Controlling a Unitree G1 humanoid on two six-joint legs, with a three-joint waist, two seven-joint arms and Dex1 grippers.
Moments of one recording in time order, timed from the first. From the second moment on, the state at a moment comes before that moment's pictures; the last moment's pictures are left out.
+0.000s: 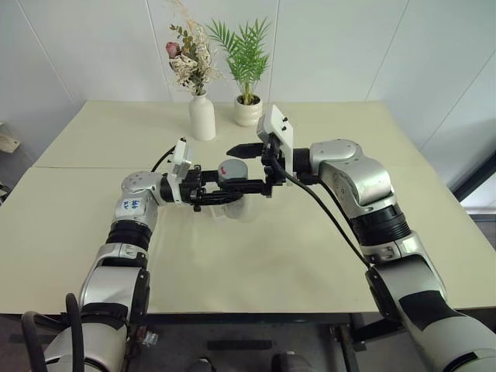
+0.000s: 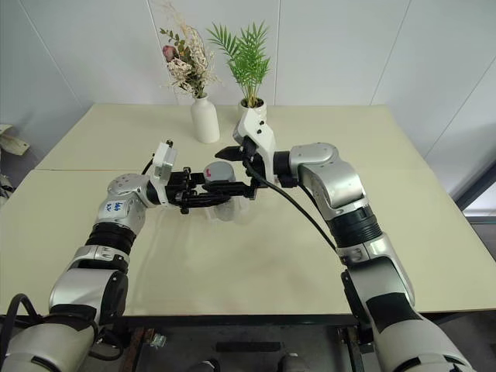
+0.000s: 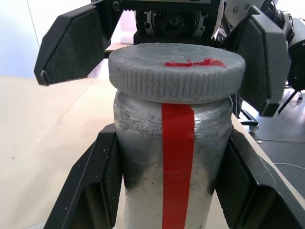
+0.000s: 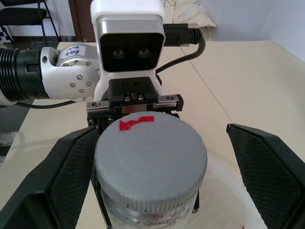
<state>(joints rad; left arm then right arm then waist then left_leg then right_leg) -1.05 0.41 0.08 0.87 -0.35 -0.03 -1.50 -1.15 -0.34 0.20 0.26 0.31 0.55 1.10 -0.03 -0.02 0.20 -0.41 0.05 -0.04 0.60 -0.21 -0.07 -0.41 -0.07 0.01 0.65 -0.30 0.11</state>
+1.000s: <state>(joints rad) -1.03 0.42 0.09 0.83 -0.36 -0.01 -1.50 -1.17 -0.33 0.20 0.33 0.29 0.48 1.19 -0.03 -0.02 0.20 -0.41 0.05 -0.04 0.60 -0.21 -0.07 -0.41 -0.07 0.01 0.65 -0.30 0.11</state>
